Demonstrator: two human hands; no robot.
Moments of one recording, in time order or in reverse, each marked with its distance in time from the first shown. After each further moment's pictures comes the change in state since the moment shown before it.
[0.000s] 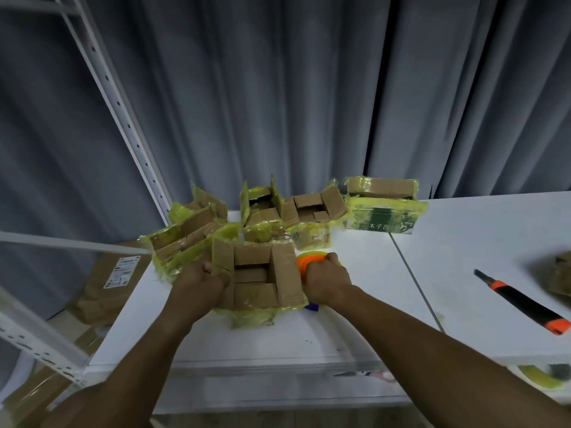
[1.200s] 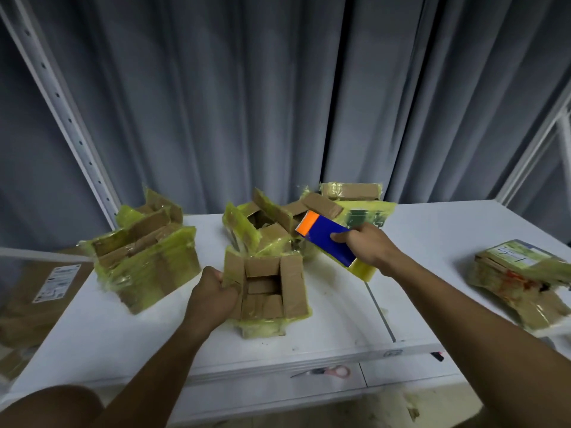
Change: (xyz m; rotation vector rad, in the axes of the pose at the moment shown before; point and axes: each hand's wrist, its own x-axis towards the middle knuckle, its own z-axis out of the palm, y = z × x) left_hand -0.016 0.016 0.088 -0.081 -0.135 0.002; right_hand -0.071 0.104 -0.119 0.668 0.256 0.247
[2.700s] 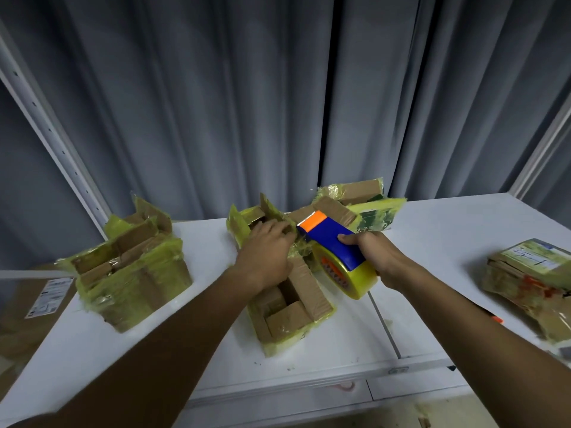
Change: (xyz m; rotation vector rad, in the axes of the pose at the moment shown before) left_hand 0.074 0.090 0.075 0.928 -0.076 0.910; right_hand 0.028 0.026 -0.010 0.376 -0.112 0.146
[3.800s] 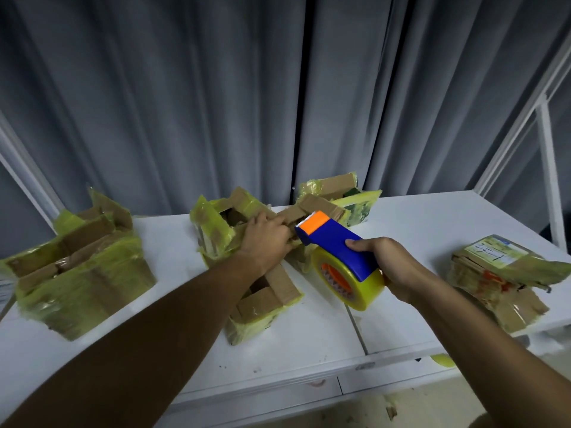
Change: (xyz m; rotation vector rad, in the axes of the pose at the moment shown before) left_hand 0.068 0.033 0.041 0.051 -0.027 -0.039; right_hand -0.027 0.020 -0.052 0.058 0.028 0.054
